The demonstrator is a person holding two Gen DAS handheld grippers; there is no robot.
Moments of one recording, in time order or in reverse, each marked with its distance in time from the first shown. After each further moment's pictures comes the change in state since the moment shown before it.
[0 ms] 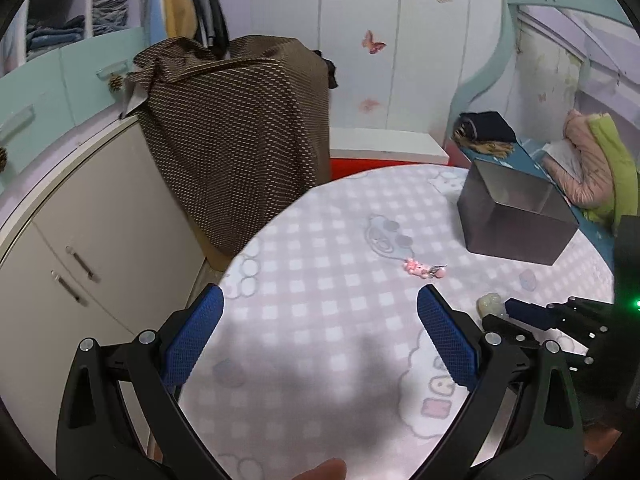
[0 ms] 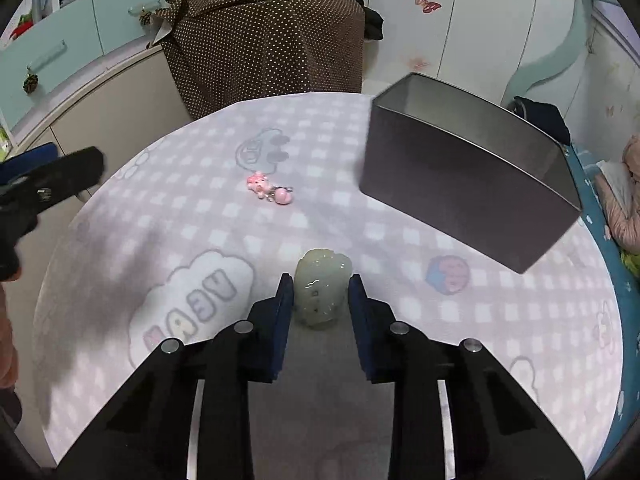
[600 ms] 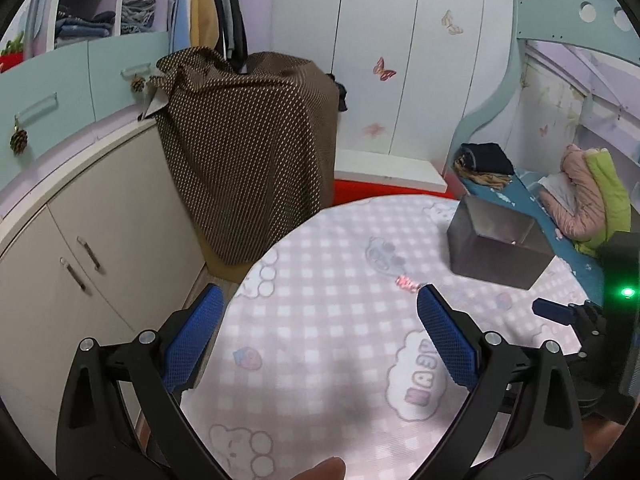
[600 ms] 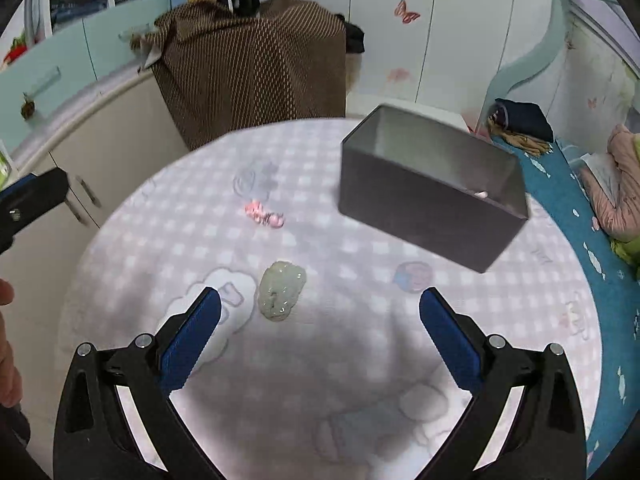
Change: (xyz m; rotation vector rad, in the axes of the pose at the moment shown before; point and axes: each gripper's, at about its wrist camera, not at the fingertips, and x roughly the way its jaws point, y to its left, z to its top) left arm -0.050 0.020 -0.002 -0.097 -0.070 -0.007; right arm -0.024 0.009 0.014 0.036 -0.011 -0.039
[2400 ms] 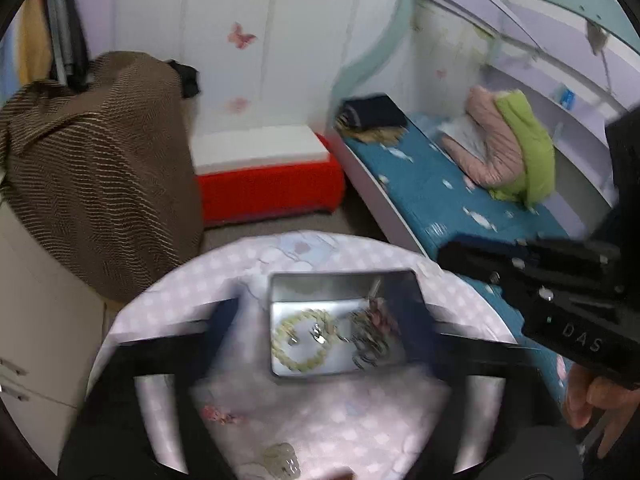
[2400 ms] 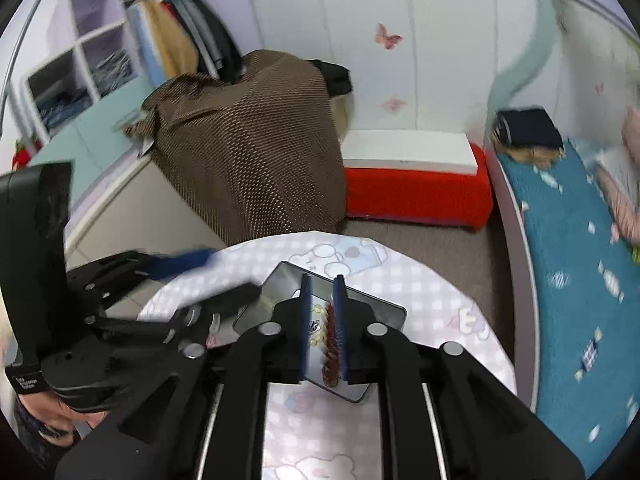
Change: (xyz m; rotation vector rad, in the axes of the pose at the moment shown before) left arm 0.099 -0.182 0.123 0.212 0.138 -0.347; right arm -0.058 -0.156 0.116 0.168 -0.099 0.167
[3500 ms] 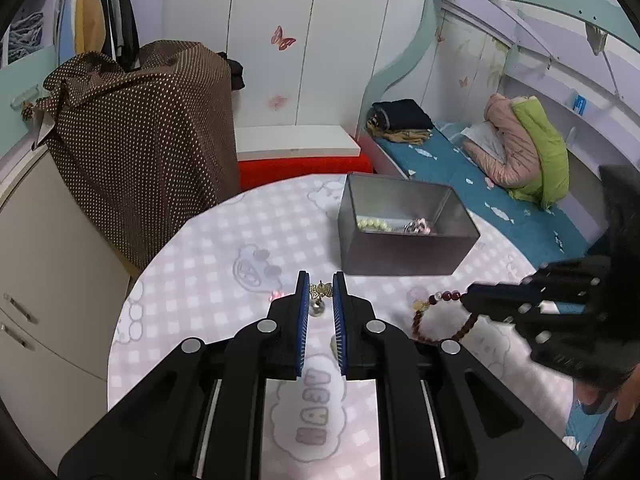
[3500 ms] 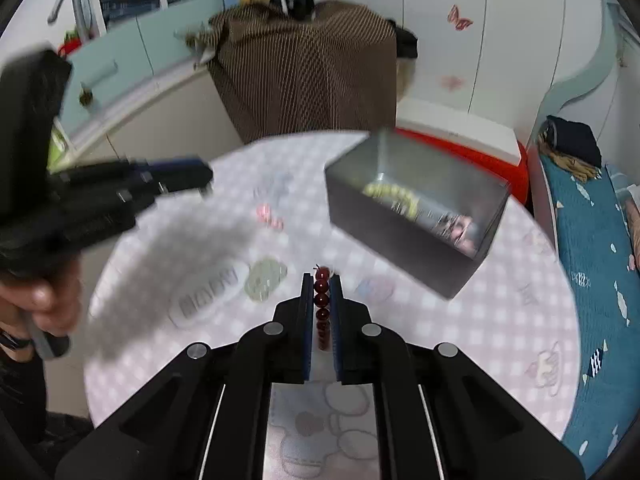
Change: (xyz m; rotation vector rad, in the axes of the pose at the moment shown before) left arm -0.066 0.051 -0.116 -0.032 -0.032 0.059; right arm -0.001 0.066 -0.105 -0.258 0.087 0.086
